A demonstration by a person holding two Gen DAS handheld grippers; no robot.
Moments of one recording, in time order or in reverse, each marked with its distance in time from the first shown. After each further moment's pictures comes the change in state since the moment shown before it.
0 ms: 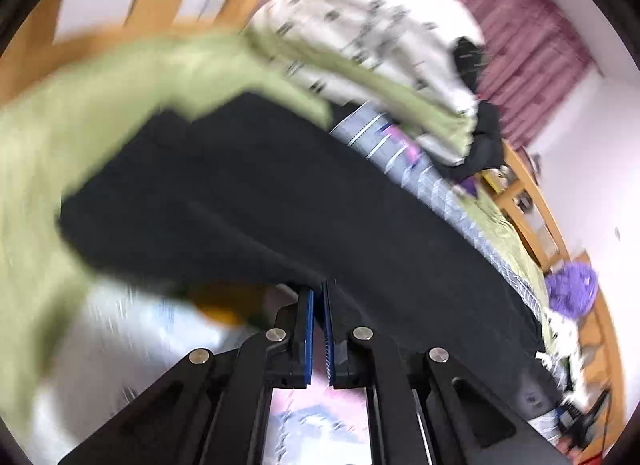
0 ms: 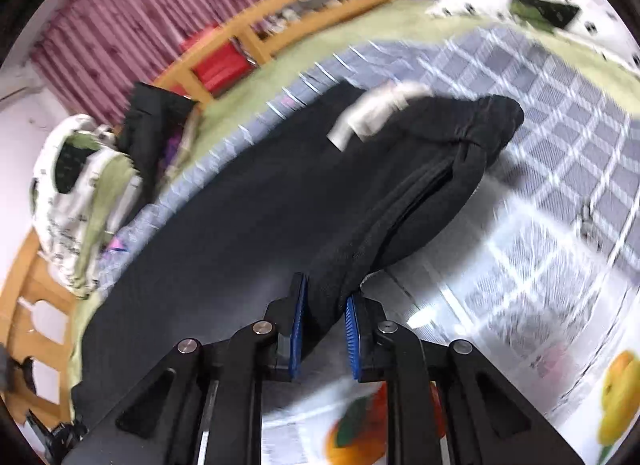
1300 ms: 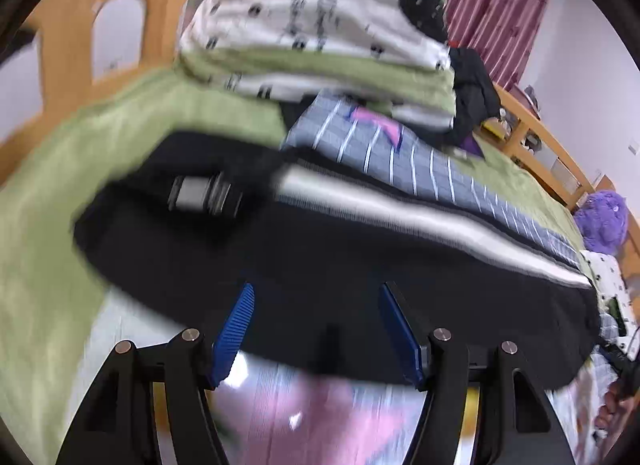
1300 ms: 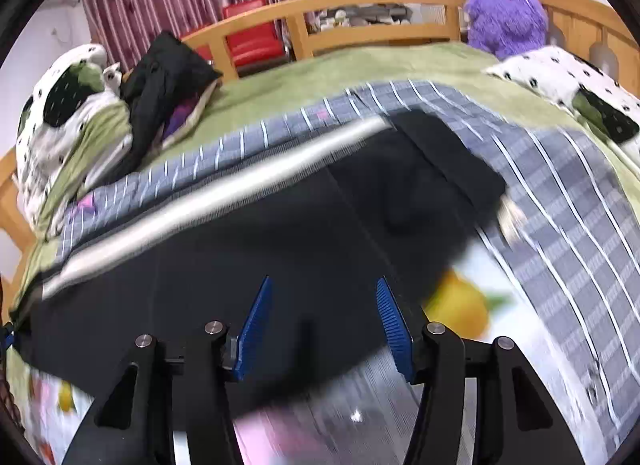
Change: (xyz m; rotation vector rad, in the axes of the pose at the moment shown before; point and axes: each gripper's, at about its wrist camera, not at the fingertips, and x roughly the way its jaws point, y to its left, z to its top) left arm 0.068 -0.057 0.011 0.198 0.092 0.079; right arm 0.053 0.044 0.031 -0.290 0.017 -0.123
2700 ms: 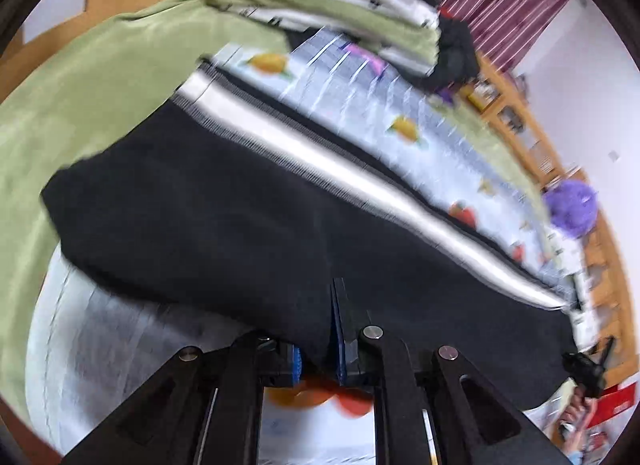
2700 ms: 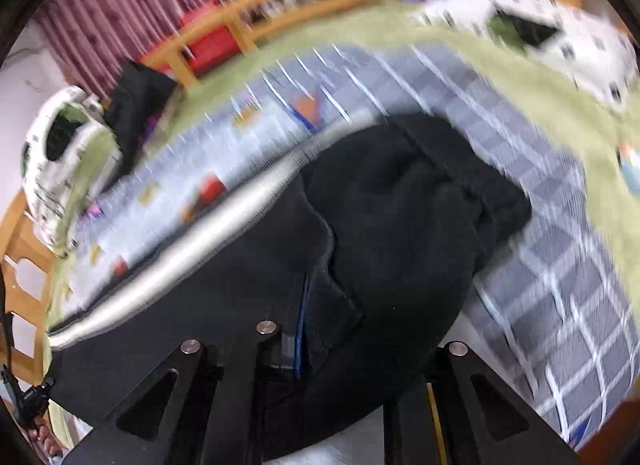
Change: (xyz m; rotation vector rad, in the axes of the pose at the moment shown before) left arm -0.069 0.018 -0.096 -0.057 0.178 -0.060; right arm -0.093 -0.146 -0.068 0.198 0.123 0.030
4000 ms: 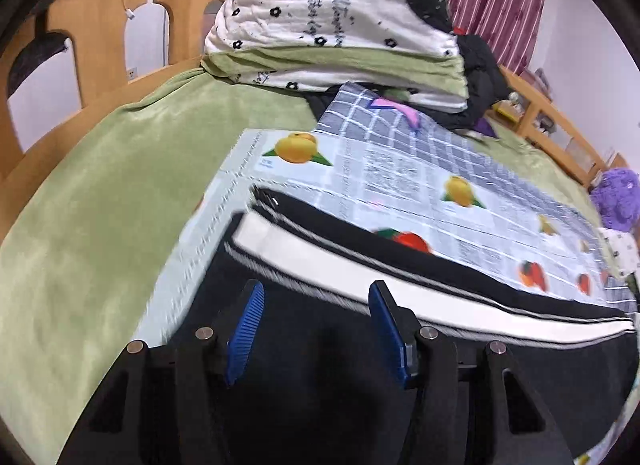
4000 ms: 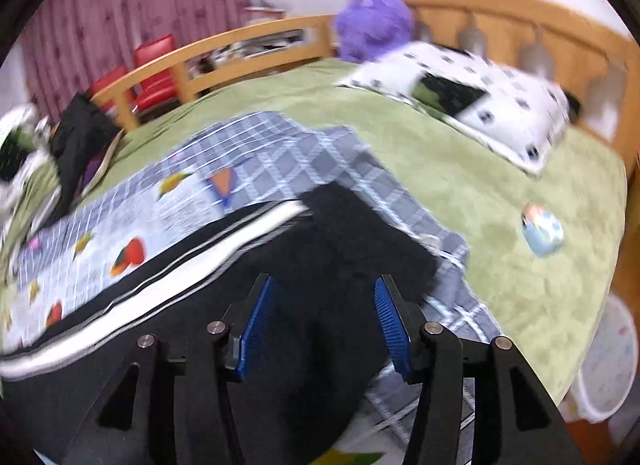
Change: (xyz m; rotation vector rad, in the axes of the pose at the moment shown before) left arm 0.031 -0.001 0.100 0.132 -0.201 0.178; right arm -0.051 0.003 0.046 -0.080 -0.232 -0.279
